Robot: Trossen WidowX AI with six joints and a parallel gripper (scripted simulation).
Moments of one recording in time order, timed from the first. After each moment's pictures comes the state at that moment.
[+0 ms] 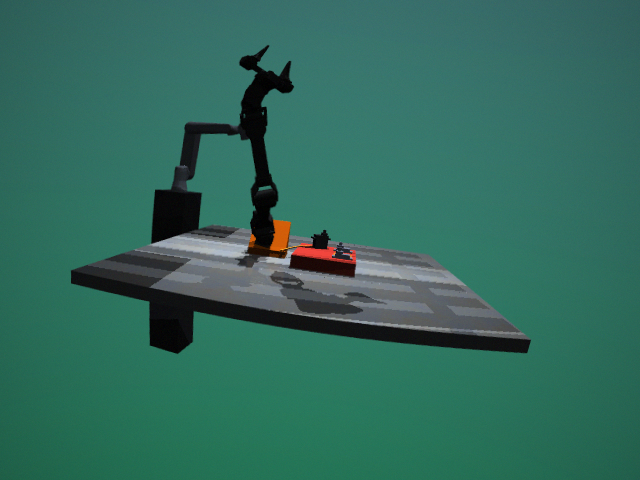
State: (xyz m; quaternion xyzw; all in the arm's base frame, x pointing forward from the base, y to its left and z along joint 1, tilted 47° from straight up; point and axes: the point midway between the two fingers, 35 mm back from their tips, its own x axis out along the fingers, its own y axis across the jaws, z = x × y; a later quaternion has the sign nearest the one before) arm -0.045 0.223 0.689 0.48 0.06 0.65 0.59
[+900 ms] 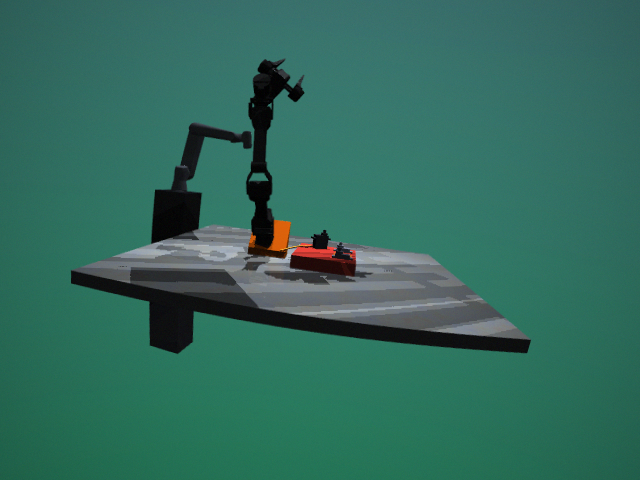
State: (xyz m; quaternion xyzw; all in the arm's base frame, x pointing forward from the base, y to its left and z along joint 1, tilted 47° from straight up) arm -0.037 0.345 0.581 0.28 0.07 0.61 0.74
